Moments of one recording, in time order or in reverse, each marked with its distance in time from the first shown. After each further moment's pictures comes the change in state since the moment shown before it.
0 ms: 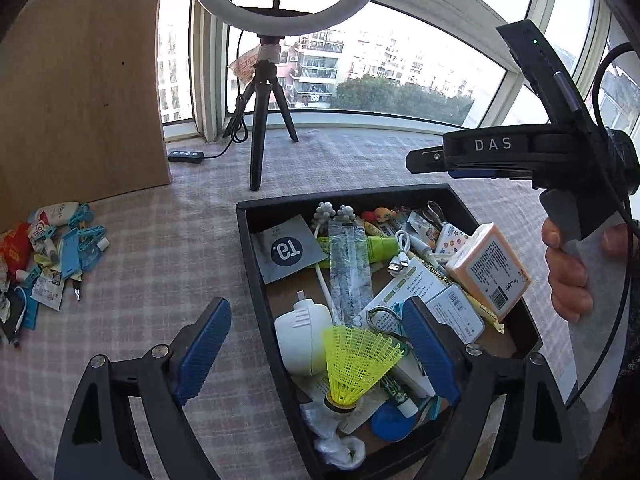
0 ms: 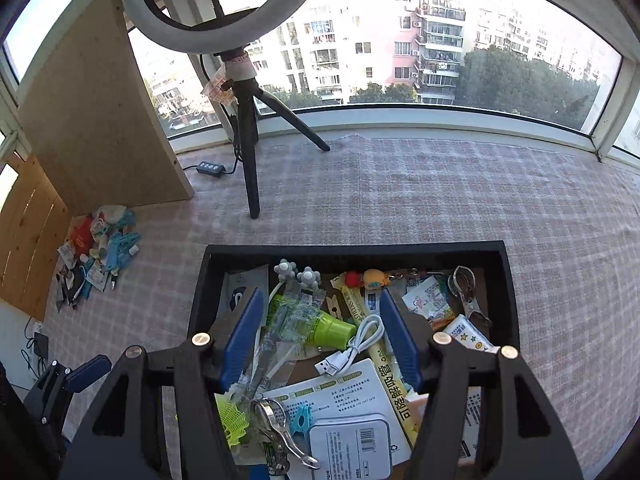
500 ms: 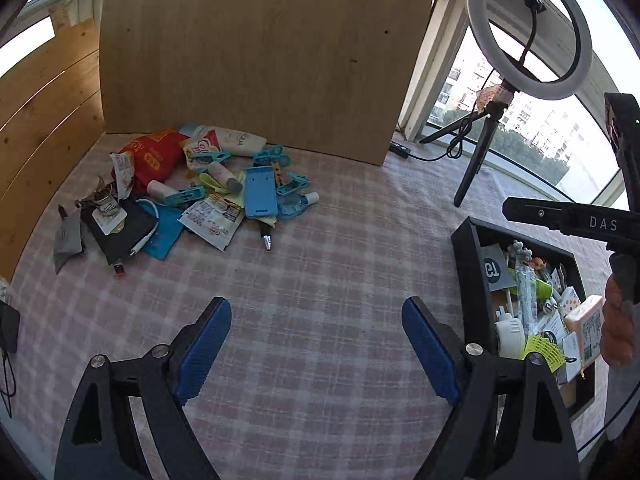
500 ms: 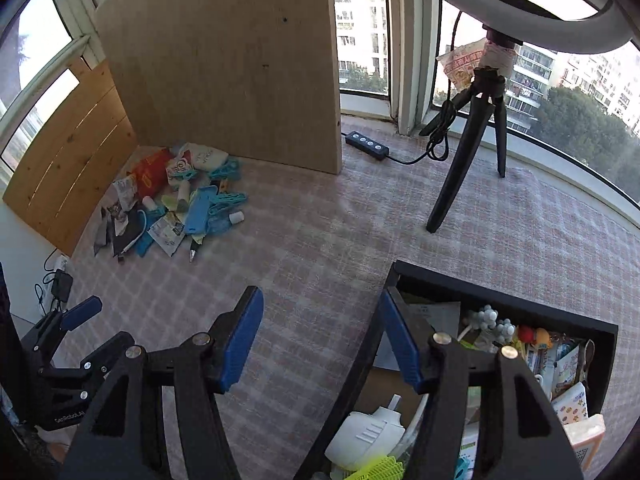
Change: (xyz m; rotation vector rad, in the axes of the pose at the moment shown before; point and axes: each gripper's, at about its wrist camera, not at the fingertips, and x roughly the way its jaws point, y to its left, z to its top) left arm -0.042 0.201 -0.052 -0.364 -0.018 0.274; right arm 0.062 0.183 0.012 -0.291 0.077 0.173
